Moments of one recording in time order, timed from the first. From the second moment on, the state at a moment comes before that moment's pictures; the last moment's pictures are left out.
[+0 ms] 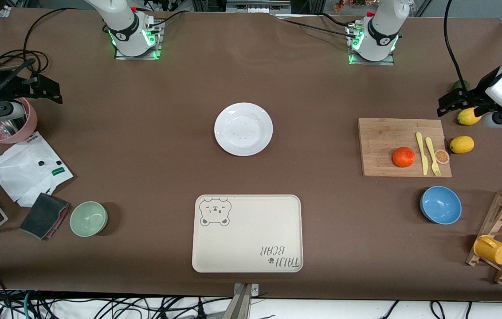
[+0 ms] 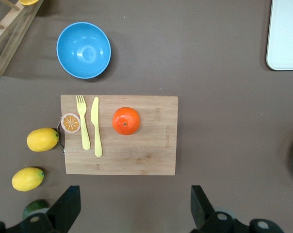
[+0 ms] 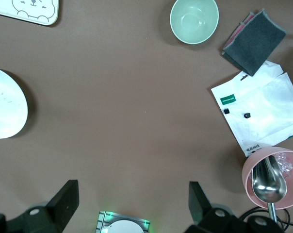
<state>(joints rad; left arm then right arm) 0.00 -0.02 0.00 -1.71 -0.01 1.61 -0.02 0.14 0.11 -0.07 -1.43 0.00 1.40 -0.15</state>
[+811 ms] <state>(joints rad) 0.00 0.01 0.00 -1.73 -0.01 1.56 -0.02 0.14 0.11 -0.07 -1.43 0.00 1.40 -0.15</state>
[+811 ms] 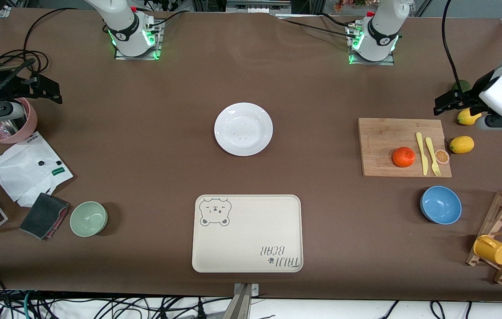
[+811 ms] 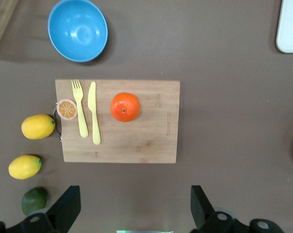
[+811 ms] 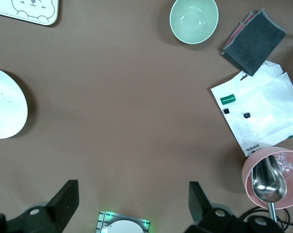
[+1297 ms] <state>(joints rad) 0.05 0.20 0.00 -1.74 0.03 1.72 0.00 0.13 0.12 -0.07 -1.43 0.00 1.40 -0.15</state>
